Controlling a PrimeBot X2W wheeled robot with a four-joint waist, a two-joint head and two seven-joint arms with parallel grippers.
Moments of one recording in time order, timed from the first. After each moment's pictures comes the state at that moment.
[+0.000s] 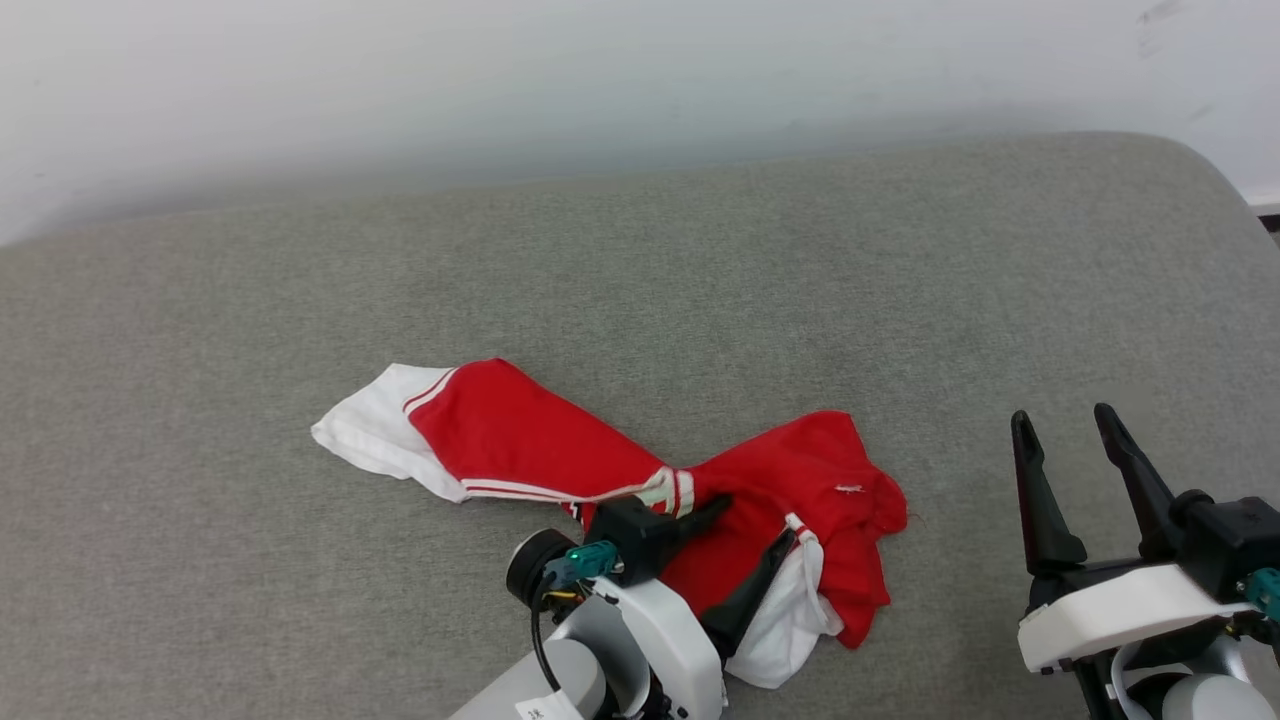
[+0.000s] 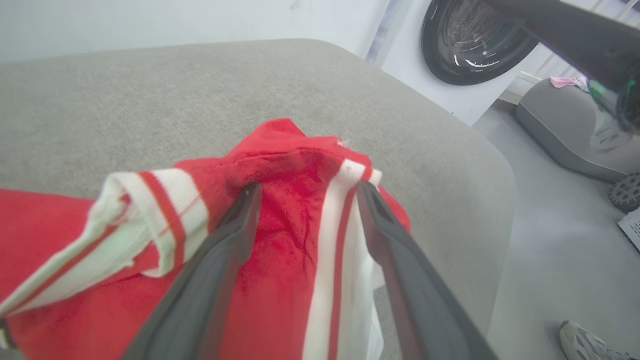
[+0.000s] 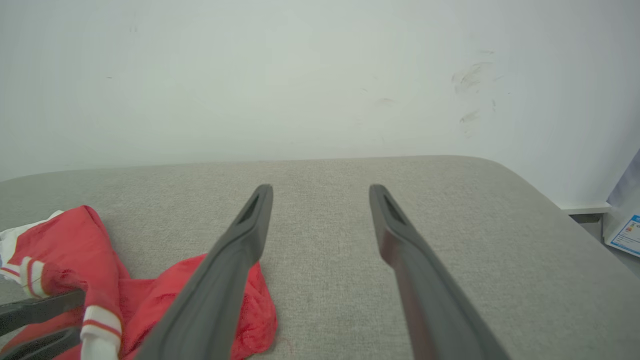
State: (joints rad) left arm -0.43 0.12 -0.84 0.50 -0.62 -0.11 -0.19; right arm -0.04 -0.05 -0.06 -0.02 0.12 0.13 -0.09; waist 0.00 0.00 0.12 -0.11
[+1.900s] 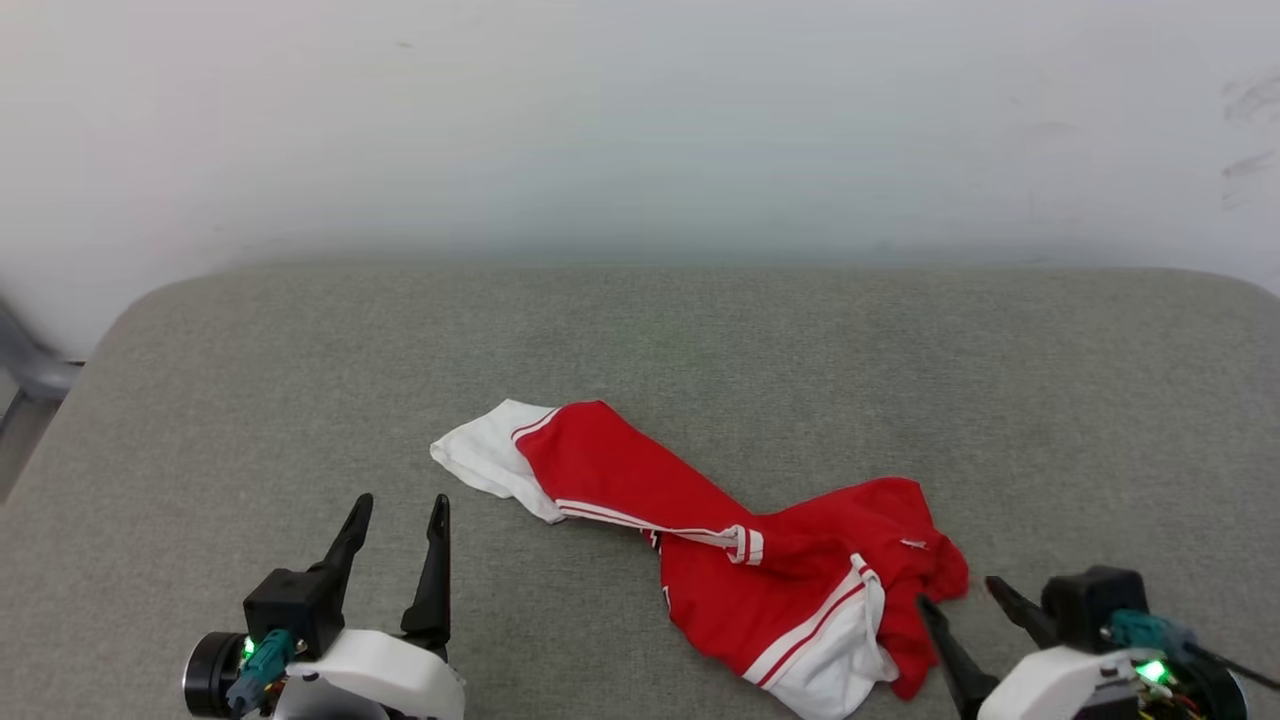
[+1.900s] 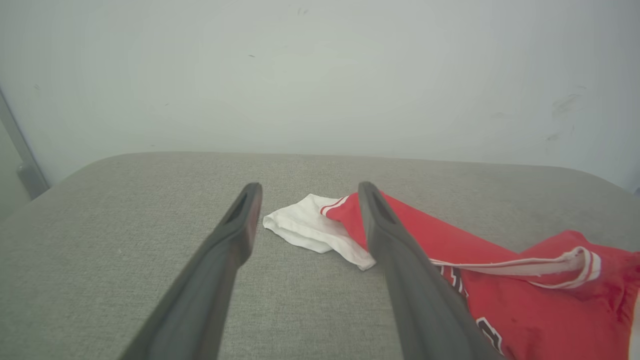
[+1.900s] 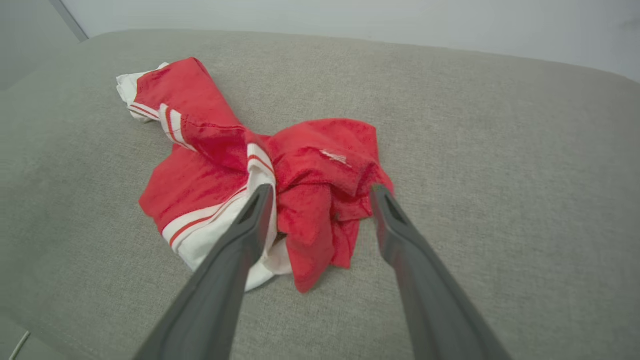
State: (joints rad) left arm -0.04 0.26 -0.26 0.18 -0.39 0.09 -0.26; right arm 0.14 -0.09 0.06 -0.08 0.16 0.13 0.29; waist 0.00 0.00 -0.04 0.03
